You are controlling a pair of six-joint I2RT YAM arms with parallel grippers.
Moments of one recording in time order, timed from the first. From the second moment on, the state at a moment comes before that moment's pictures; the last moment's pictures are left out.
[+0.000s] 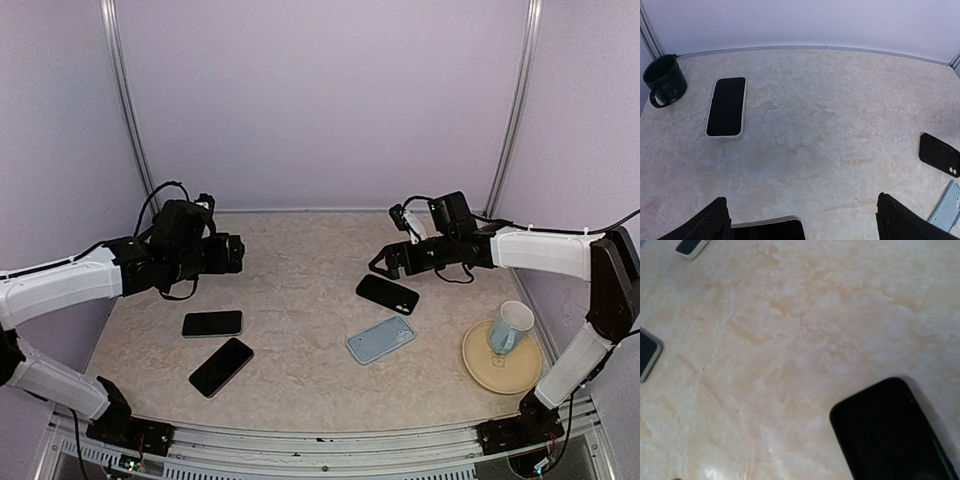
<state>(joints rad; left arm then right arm) -0.68 1.28 0.94 -0.26 -0.43 -0.41 0.51 1.60 1.07 -0.16 -0.36 0.16</state>
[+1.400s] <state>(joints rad) -0.93 1.18 0.46 -0.19 -0.34 -0.60 0.79 1.57 1.10 -0.21 -0.18 0.02</state>
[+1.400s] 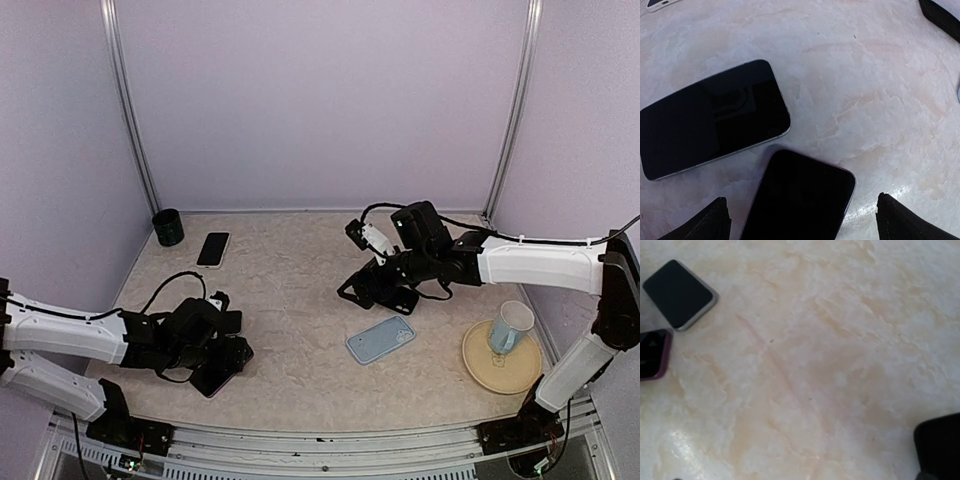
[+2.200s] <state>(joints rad) -0.96 1.42 0.52 -0.13 -0.31 -0.56 0.79 1.57 1.09 -0.18 -0.26 0.00</state>
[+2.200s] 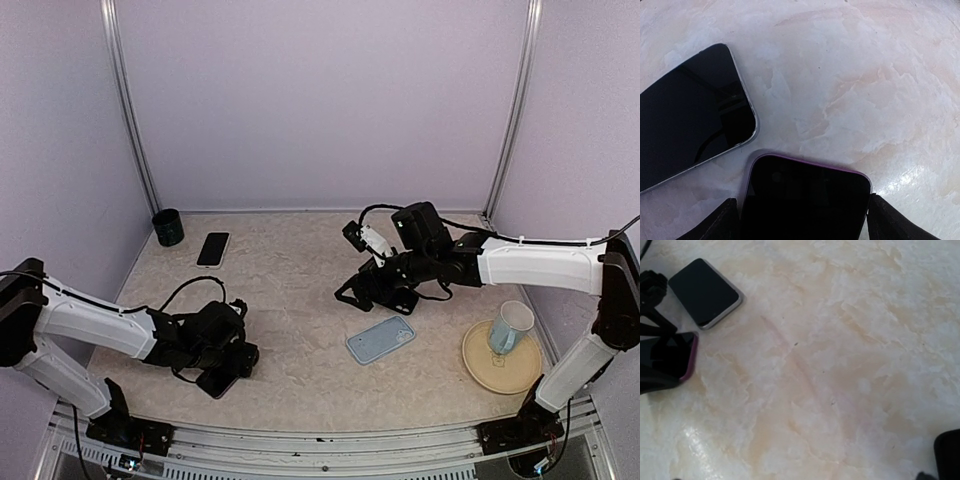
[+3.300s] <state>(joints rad) -1.01 1.76 0.82 0.03 -0.22 -0.33 0.79 1.56 1.10 -0.22 -0.23 0.11</state>
